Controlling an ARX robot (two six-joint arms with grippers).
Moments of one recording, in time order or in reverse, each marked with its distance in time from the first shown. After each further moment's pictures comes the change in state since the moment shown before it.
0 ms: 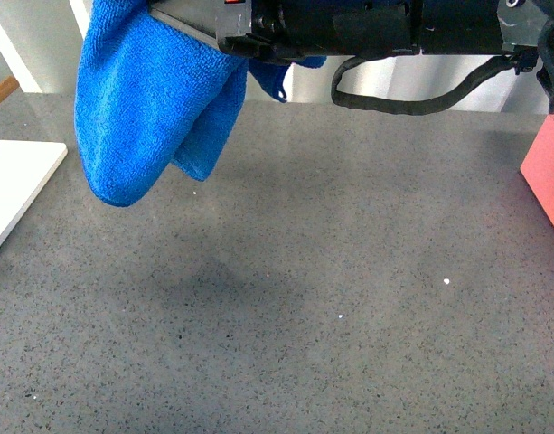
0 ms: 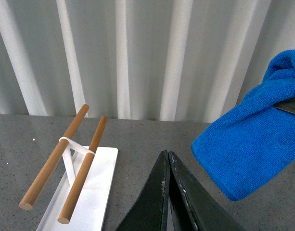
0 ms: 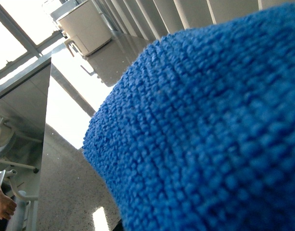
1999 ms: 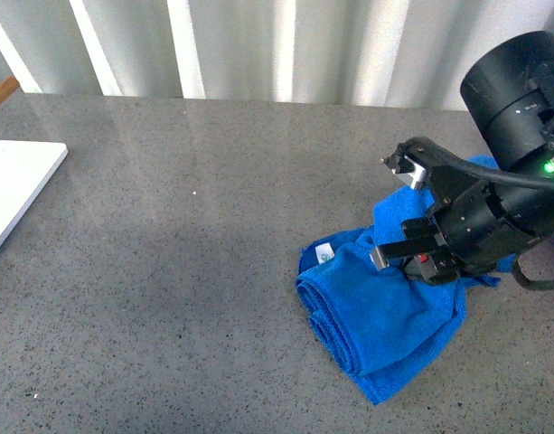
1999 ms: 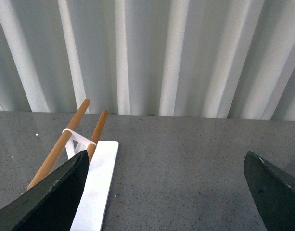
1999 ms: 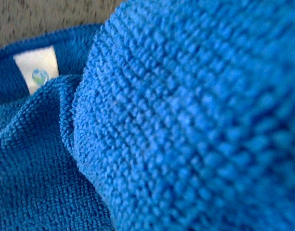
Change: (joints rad) left arm 0.000 -0.327 0.000 -0.333 0.000 0.002; right arm -0.224 0.203 0.042 -0.869 0.568 -0.364
